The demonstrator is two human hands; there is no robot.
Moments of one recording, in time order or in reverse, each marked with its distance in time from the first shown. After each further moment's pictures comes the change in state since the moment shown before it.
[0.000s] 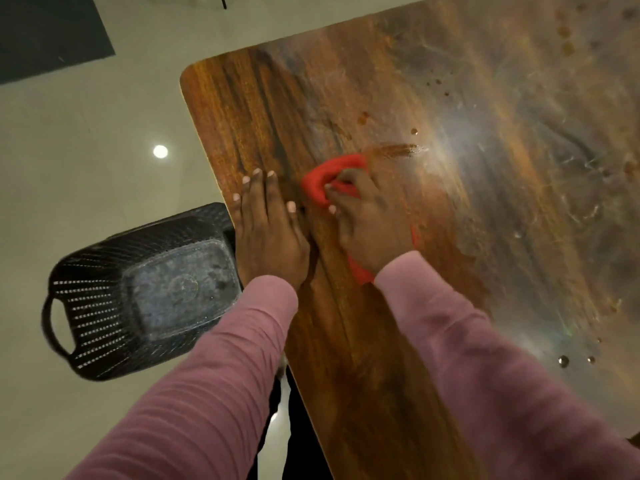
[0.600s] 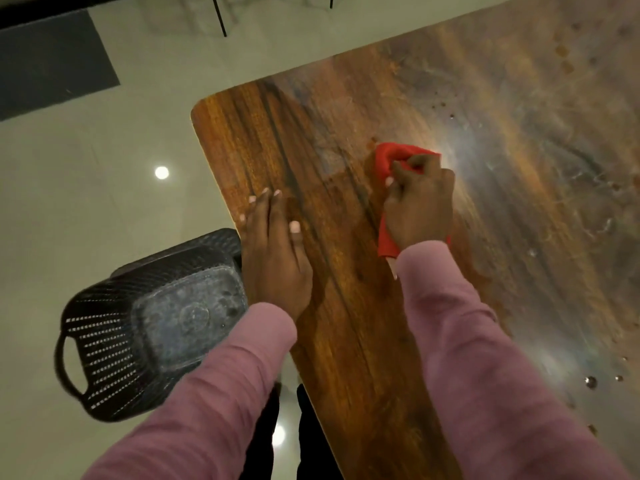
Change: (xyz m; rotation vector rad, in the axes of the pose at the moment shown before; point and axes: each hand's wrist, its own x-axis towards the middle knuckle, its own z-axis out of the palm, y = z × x) left_hand 0.017 -0.007 -0.018 -0.239 -0.012 0.041; right_hand 0.041 0.030 -0.002 -0.045 0.141 0.545
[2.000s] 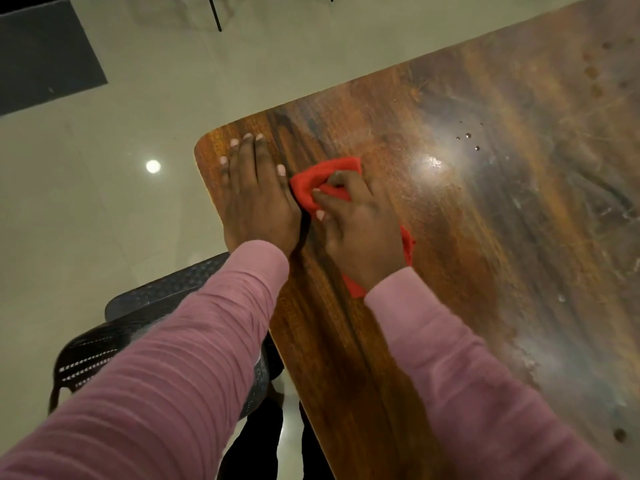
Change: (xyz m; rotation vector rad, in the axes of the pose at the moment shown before) left_hand 0.137 -0.019 0.017 0.292 0.009 0.018; right_hand 0.017 -0.077 0.026 0.121 -0.133 -0.432
